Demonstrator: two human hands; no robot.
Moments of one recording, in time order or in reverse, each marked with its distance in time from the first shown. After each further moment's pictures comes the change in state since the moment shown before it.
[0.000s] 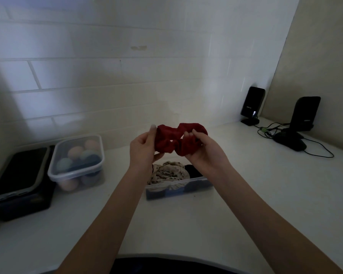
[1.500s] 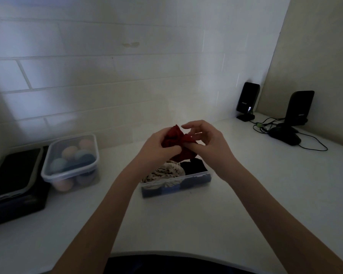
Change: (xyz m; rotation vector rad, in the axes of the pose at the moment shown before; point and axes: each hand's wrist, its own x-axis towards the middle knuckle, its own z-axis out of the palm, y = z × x) left_hand -0.016 0.012 0.012 0.462 -0.530 0.267; right_hand -0.024 -0.019 -0.006 -1.222 -0.048 -0.528
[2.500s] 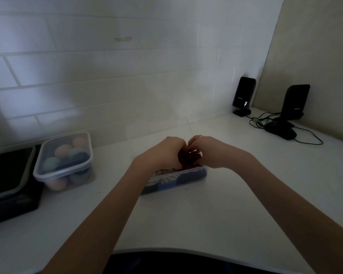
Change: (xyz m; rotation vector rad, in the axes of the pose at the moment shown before) left_hand 0.025 -0.001 0.028 0.894 -0.408 -0.027; right_hand 0.017 0.012 -0.019 -1.075 -0.560 0.144
